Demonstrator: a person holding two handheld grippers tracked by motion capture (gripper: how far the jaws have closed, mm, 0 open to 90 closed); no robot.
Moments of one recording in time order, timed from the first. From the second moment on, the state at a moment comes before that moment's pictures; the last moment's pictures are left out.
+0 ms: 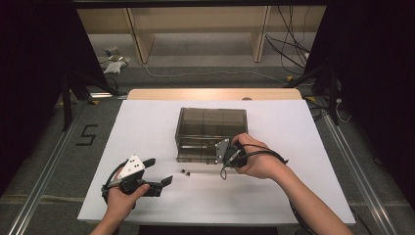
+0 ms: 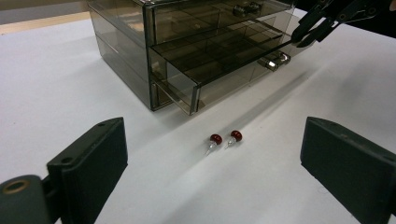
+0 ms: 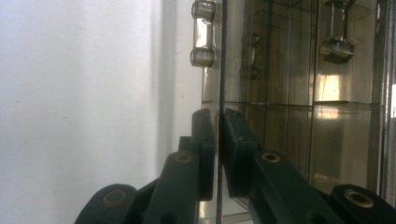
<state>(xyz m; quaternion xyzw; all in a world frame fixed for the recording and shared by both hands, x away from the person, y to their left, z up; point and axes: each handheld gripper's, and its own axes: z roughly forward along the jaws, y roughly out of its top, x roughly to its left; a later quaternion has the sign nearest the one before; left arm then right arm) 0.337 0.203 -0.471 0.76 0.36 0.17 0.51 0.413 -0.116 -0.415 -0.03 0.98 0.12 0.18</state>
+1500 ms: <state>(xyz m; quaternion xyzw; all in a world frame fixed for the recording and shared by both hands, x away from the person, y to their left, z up) 0.337 0.203 -0.471 0.76 0.36 0.17 0.51 0.393 -0.113 -0.418 -0.01 0.98 0.14 0.15</state>
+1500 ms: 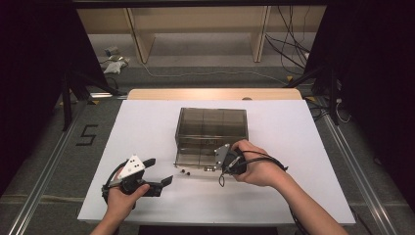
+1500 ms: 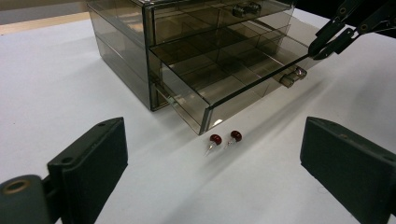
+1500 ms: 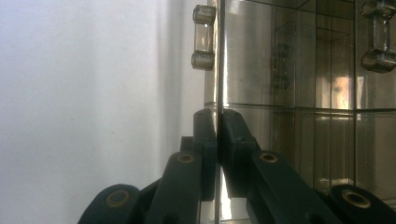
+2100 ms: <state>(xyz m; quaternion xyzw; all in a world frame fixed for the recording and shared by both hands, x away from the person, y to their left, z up) 0.337 0.202 -0.471 0.76 0.36 0.17 0.51 0.391 -0.115 -0.418 -0.01 0.98 0.15 0.16</state>
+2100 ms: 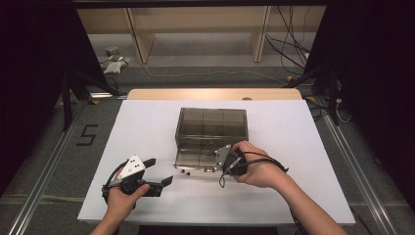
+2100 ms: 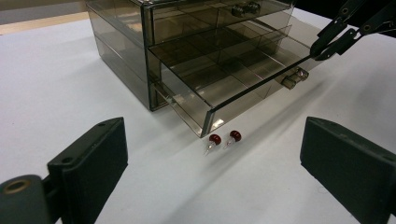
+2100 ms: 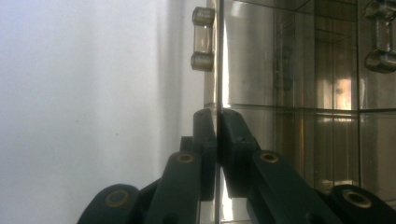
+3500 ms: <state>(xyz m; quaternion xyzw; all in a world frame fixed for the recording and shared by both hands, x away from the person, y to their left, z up) 0.332 0.199 -0.471 0.77 0.35 0.16 0.51 0.346 -0.198 -0.445 0.23 0.85 0.44 0.19</state>
